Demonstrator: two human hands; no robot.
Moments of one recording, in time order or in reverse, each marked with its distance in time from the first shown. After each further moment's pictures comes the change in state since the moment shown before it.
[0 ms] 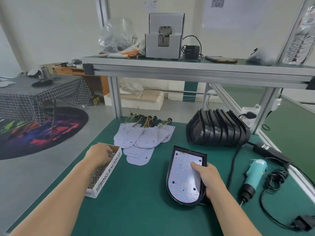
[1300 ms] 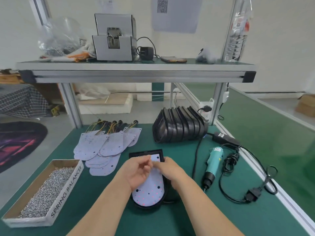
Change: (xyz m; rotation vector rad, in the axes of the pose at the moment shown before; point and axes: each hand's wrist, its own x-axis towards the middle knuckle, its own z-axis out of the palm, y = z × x) left_hand -0.088 0.206 0.038 -1.872 -0.805 -0.258; right_hand 0.002 -0.015 0.010 -0.369 -0.133 0.016
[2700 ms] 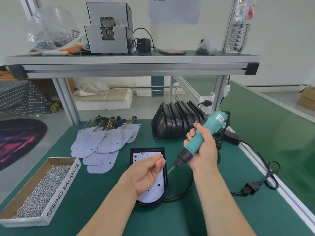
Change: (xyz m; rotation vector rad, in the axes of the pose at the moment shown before) left_hand -0.011 -0.023 0.015 -0.093 -0.086 -0.063; right_hand -0.033 -0.034 -0.072 1.309 0.160 -0.382
